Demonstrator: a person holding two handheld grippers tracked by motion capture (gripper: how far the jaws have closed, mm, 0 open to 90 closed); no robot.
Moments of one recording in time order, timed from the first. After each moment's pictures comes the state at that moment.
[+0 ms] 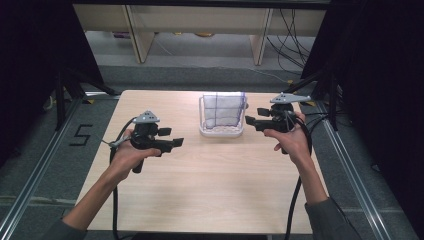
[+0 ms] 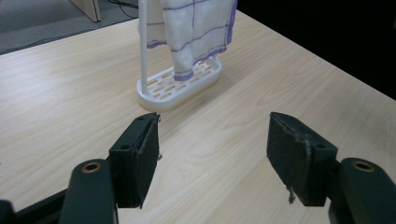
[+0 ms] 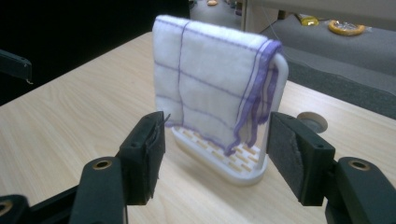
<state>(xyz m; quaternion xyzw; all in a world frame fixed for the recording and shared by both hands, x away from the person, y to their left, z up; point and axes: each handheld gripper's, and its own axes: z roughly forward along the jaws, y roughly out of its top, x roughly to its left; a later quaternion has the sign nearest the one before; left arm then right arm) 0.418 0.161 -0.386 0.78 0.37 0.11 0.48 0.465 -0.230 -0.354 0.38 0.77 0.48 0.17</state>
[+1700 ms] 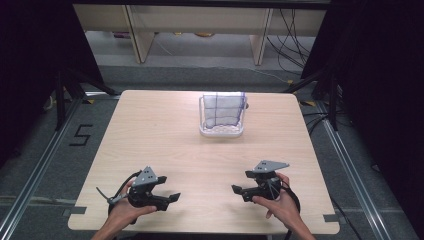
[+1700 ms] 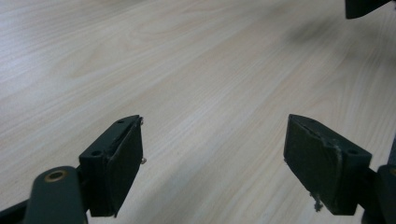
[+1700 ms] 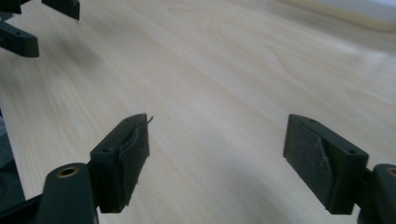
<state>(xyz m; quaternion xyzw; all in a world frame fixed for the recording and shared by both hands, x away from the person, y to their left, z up) 0.323 0.170 -0.495 0.81 0.34 0.10 0.46 0.345 -0.204 -0.475 0.37 0.83 0.42 0.07</state>
